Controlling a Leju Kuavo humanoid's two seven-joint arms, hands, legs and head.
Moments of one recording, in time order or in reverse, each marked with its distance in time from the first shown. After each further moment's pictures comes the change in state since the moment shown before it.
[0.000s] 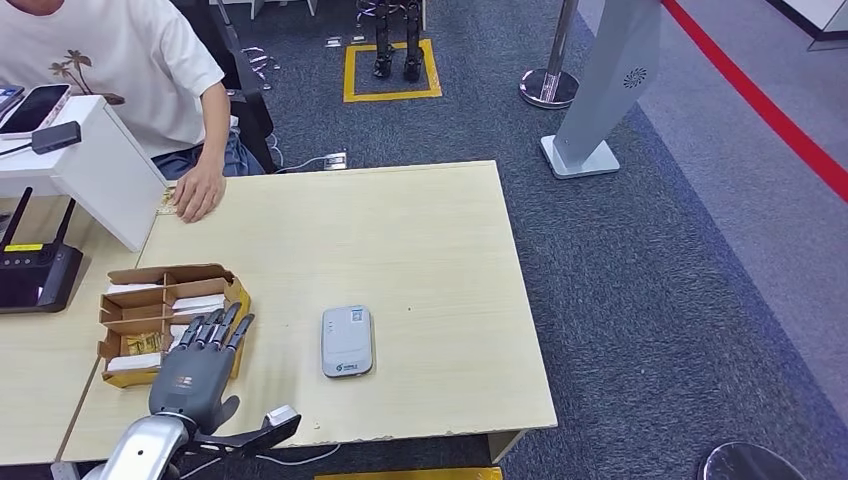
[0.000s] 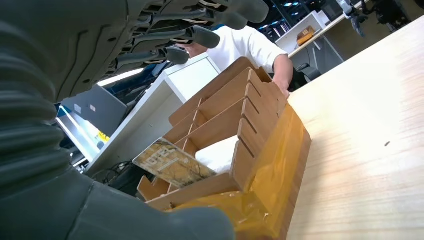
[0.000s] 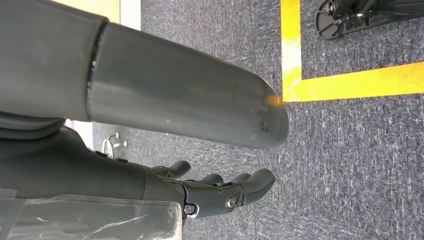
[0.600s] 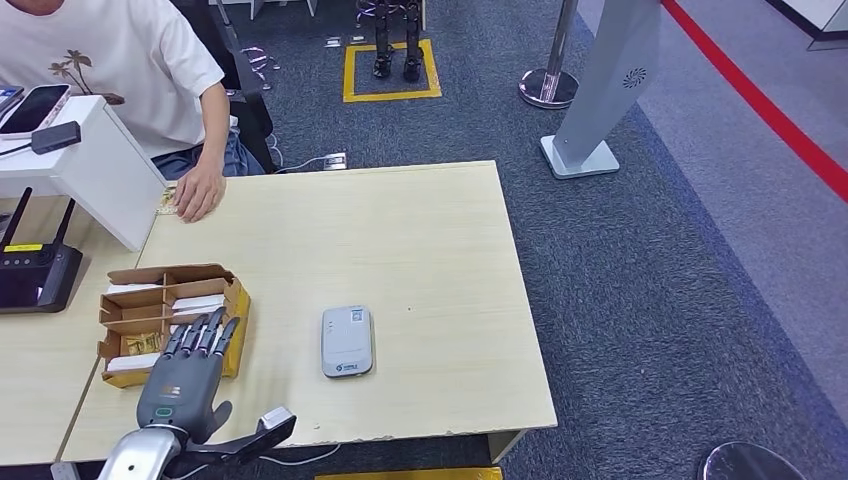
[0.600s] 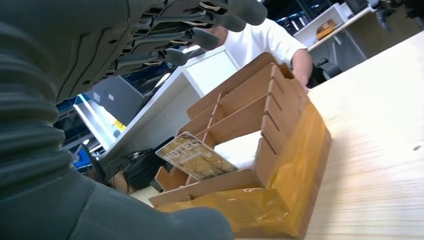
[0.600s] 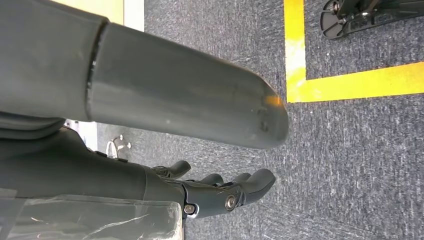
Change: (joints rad) left arm 0.054 -0.020 0.029 -0.051 -0.015 0.015 0.057; right arm 0.000 0.000 0.000 0.001 -0.002 -0.001 0.017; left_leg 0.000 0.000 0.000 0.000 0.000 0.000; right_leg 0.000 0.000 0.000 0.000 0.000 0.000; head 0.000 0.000
